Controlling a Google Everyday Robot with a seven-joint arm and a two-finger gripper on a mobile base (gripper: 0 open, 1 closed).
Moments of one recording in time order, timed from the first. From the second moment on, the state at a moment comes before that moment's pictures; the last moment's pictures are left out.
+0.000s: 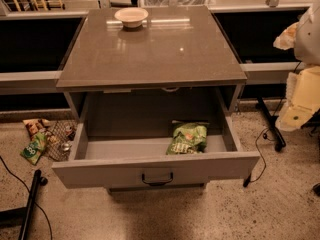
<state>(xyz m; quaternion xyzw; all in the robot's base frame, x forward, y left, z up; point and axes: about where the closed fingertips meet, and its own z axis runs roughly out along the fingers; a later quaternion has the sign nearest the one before) 0.438 -0.216 0.977 -0.60 0.78 -0.04 0.16</state>
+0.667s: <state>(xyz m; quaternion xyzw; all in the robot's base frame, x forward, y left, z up) 0.445 -0.221 0.966 -0.60 0.78 -0.03 0.16</state>
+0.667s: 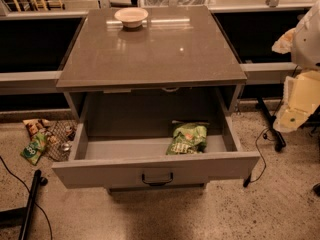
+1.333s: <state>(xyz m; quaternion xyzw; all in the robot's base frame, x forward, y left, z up) 0.465 -0.226 0.927 -0.60 0.79 0.00 0.15</state>
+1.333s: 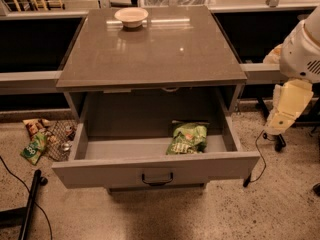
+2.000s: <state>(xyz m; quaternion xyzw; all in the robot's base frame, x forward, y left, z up) 0.451 -0.225 0.935 -0.61 0.78 0.00 0.15</state>
